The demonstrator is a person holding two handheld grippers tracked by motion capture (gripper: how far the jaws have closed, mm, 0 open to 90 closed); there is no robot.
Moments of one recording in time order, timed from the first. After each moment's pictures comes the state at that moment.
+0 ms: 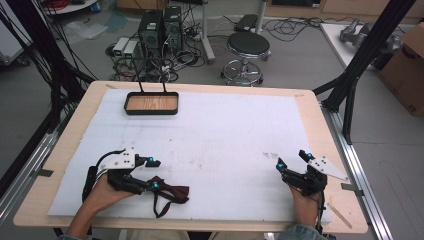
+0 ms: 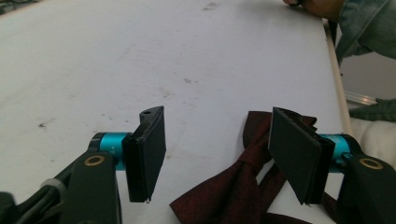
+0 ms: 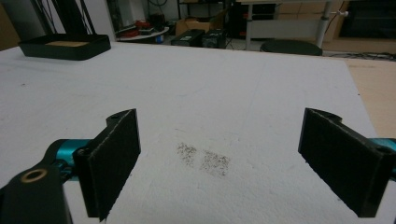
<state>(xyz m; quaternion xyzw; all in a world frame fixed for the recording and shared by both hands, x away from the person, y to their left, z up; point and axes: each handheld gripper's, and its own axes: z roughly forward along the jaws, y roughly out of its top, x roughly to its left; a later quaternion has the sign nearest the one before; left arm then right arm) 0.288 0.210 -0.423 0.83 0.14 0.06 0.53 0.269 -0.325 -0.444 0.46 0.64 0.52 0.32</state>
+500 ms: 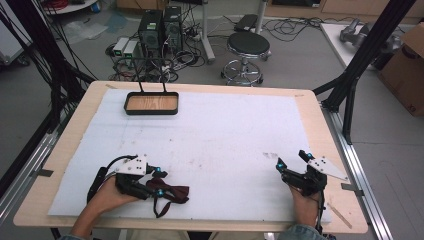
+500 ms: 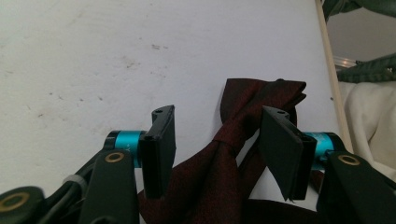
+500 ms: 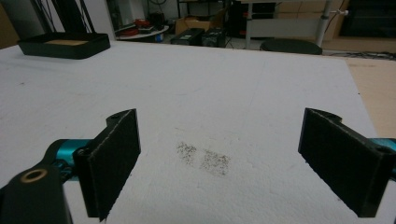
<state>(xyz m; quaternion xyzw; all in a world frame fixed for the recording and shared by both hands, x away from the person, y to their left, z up) 0.287 0.193 -0.435 0.87 0.12 0.03 0.47 0.269 -0.325 -0.444 0.46 0.64 0.52 0.32</state>
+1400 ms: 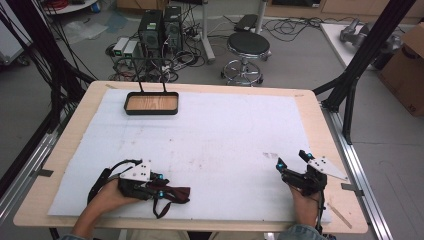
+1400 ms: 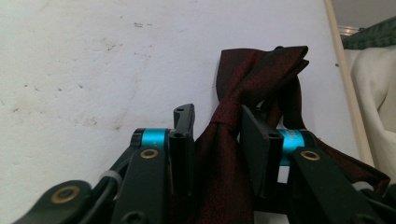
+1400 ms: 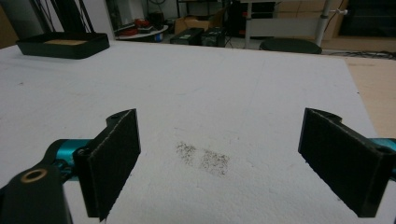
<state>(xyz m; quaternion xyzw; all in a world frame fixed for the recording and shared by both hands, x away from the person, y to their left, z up) 0.284 0.188 -0.444 0.90 0.07 0.05 0.44 0.270 -0.326 -0.444 0.47 0.64 0.51 0.32</state>
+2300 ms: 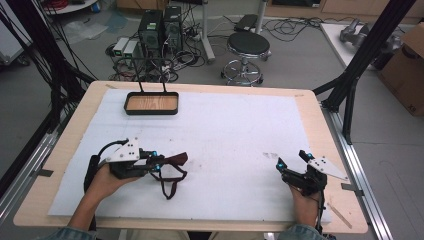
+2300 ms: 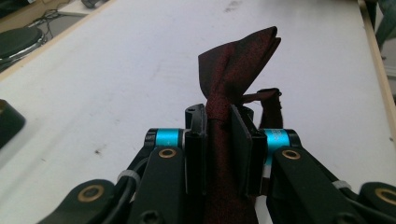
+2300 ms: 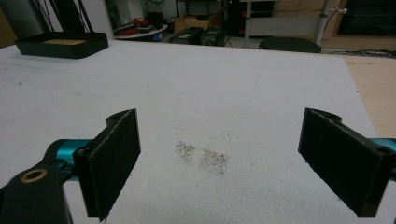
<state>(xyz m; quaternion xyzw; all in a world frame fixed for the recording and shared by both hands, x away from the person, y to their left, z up) 0.309 0.202 -0.389 0.85 0.12 0.14 0.50 0.270 -0.326 -0.445 0.47 0.64 0.51 0.32</state>
